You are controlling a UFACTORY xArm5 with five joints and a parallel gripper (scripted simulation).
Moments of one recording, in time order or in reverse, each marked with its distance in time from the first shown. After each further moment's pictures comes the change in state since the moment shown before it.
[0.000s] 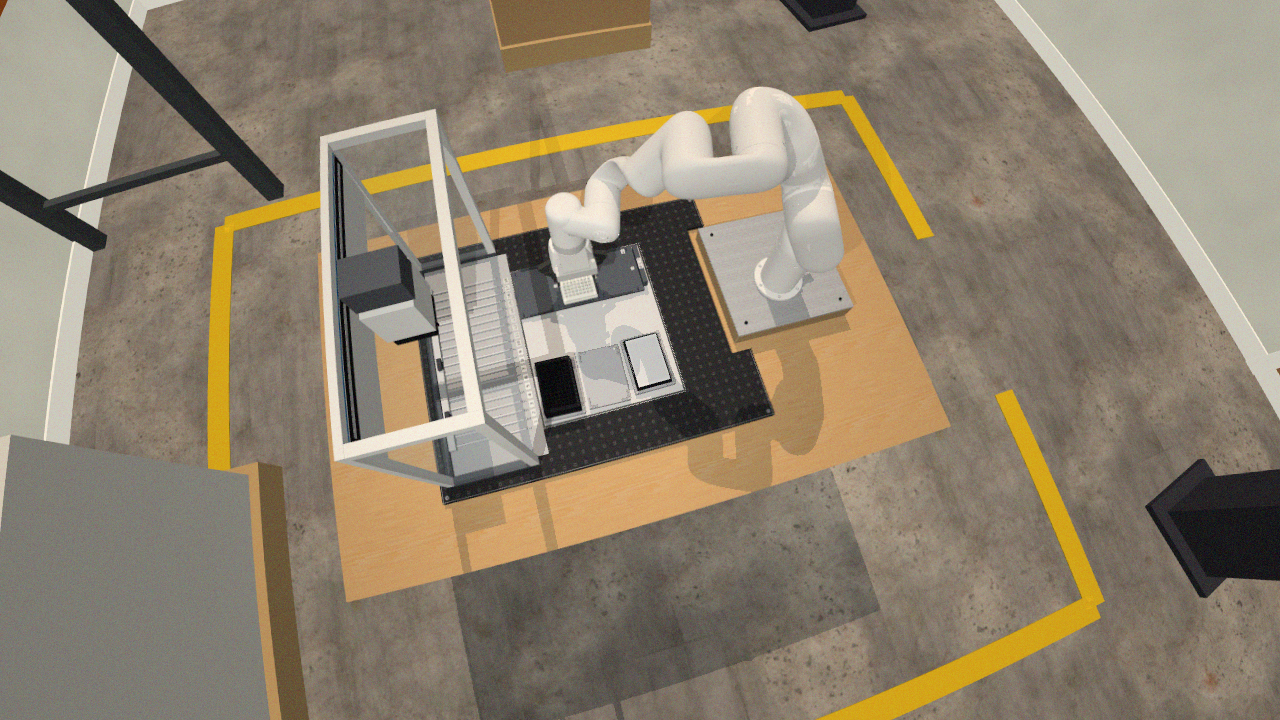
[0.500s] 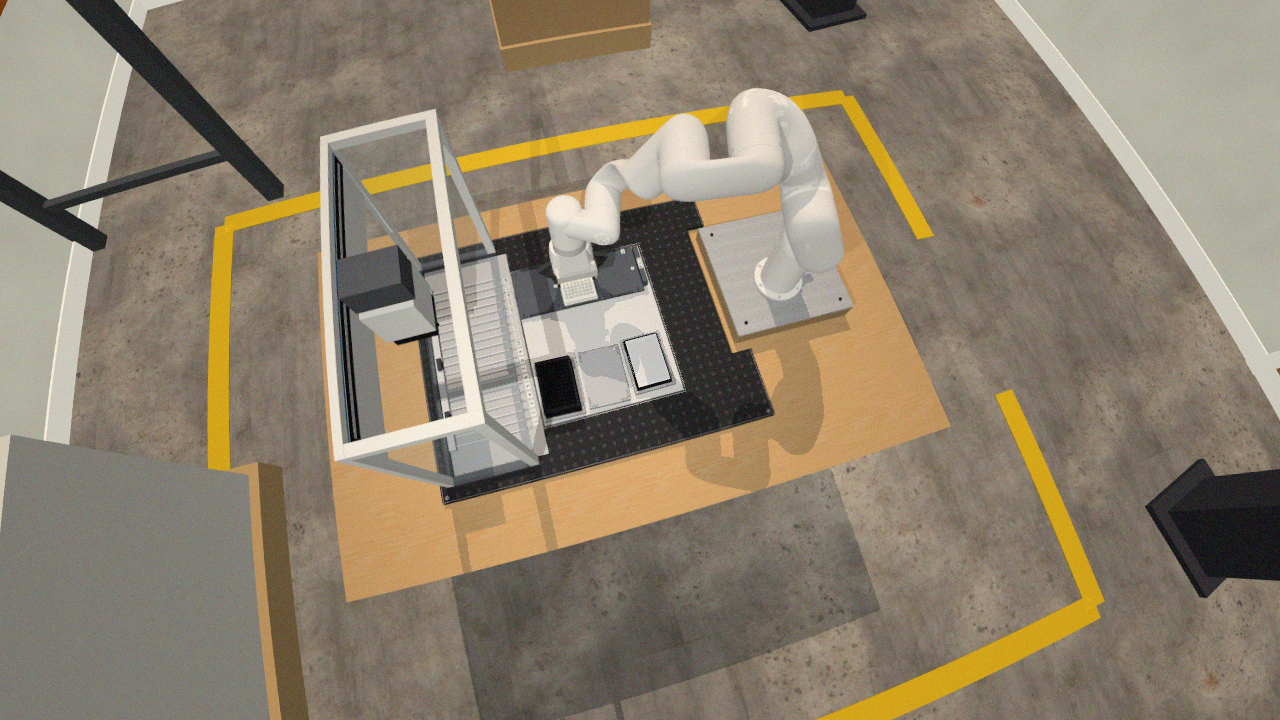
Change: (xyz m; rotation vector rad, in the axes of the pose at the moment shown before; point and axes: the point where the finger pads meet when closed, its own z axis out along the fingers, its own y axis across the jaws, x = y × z) arm 0.000 0.000 0.009 0.000 0.000 0.000
